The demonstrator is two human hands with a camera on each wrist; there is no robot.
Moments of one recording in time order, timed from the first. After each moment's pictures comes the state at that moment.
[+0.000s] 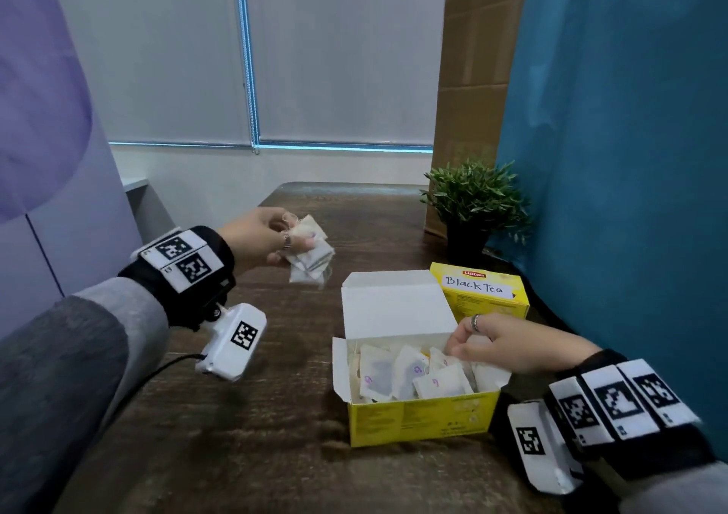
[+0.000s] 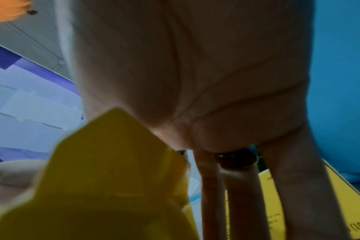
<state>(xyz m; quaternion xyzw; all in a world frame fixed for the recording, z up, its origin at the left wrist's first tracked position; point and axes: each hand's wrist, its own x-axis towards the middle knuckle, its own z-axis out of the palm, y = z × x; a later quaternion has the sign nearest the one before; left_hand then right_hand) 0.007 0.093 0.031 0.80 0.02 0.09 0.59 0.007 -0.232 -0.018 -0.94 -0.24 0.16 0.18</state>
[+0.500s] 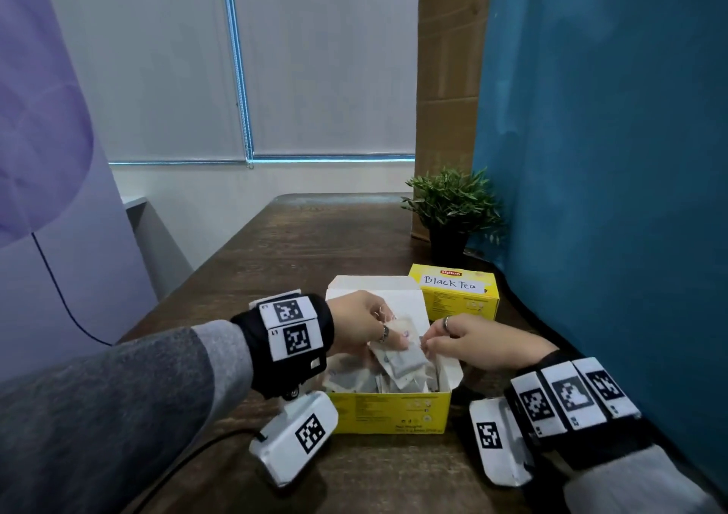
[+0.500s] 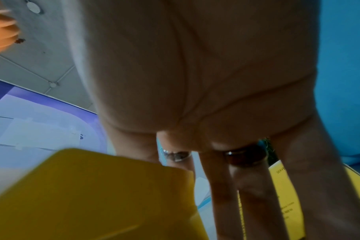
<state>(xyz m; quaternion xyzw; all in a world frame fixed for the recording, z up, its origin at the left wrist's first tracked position) -0.044 -0.050 -0.006 0.85 -0.01 -0.15 0.50 -0.013 -0.237 -0.022 -0.93 -0.25 0.16 0.24</state>
